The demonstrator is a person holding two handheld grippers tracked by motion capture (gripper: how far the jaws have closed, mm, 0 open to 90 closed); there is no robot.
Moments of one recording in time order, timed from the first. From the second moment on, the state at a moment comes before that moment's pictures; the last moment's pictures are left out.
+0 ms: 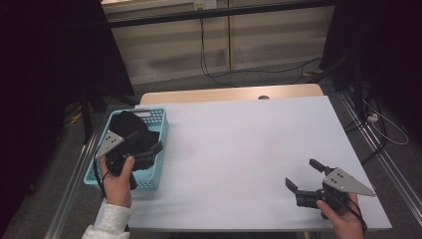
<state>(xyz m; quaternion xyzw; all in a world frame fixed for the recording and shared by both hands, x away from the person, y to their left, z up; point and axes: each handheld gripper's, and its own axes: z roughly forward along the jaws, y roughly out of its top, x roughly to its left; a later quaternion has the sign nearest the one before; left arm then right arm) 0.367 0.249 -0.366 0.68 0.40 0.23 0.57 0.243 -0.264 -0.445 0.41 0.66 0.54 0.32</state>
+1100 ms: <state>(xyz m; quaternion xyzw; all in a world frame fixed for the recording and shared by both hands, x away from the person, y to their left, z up) 0.406 0.260 -0.346 0.67 0.42 0.26 0.55 0.240 -0.266 -0.446 0.41 0.67 0.53 0.32</state>
